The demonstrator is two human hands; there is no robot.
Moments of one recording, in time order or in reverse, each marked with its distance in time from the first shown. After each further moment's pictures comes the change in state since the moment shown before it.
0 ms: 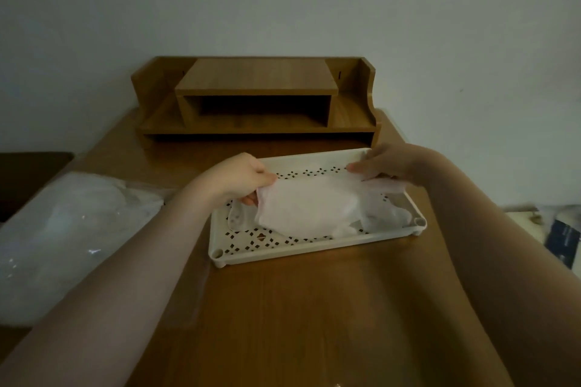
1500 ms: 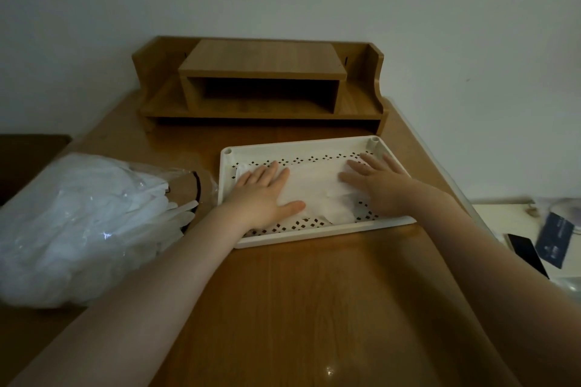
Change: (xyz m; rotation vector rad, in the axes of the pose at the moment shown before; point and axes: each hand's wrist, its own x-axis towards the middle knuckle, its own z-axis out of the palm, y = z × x) left_hand 0.011 -0.045 0.054 0.772 -0.027 0.129; right_hand -0.010 0.023 0.057 -0.976 0.048 -0.282
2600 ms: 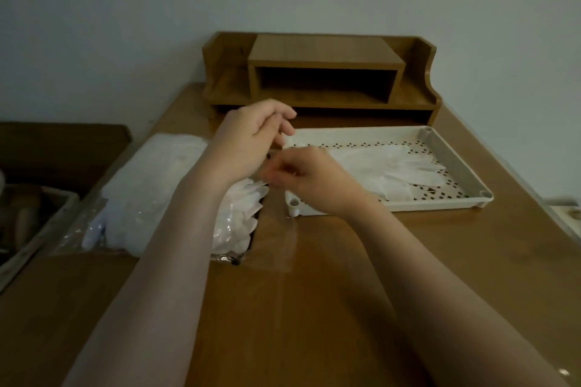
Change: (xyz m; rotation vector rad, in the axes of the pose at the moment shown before) left_hand -0.116 -0.069 -0.070 -0.758 0.631 0.113; right_hand 0.007 -0.206 -0.057 0.861 0.535 -0.360
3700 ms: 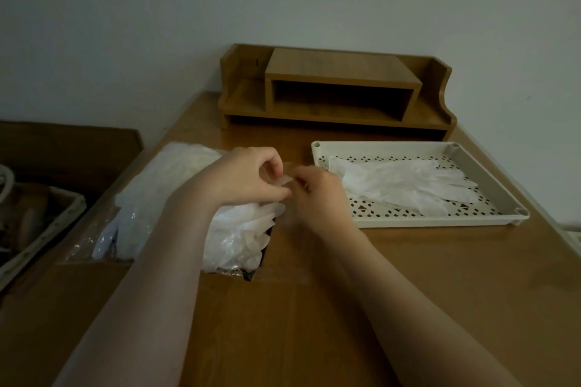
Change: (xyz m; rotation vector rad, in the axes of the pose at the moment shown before) left_hand -0.006 -0.031 -0.019 0.245 -0.322 -0.197; right_hand 0.016 0.024 0.041 -0.107 0.264 0.196
